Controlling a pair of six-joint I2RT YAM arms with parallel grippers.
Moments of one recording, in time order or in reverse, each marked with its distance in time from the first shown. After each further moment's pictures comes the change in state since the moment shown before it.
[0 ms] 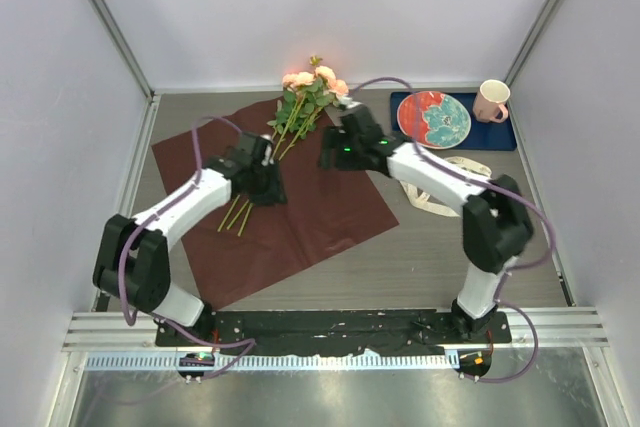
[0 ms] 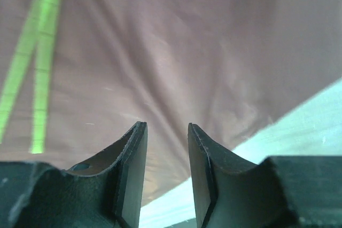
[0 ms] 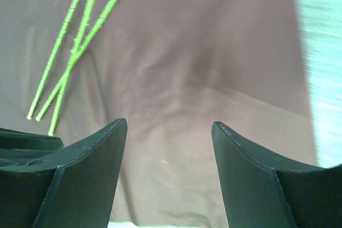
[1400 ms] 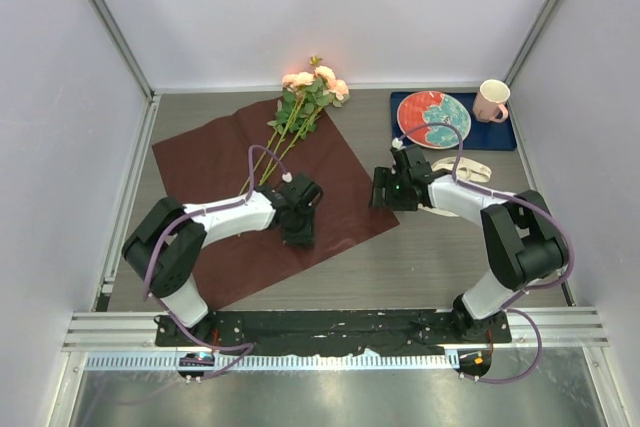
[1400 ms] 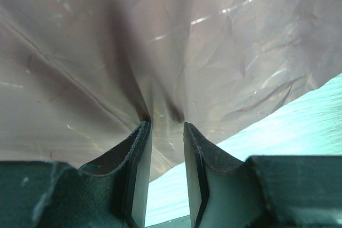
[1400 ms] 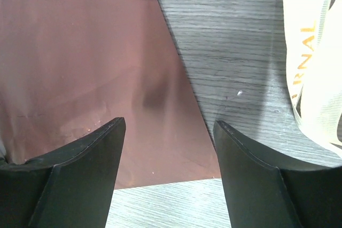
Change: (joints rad) left arm -0.418 0.181 -0.127 0.108 -0.060 -0.229; right arm -0.312 -0.281 -0.657 0.171 -0.192 -0.109
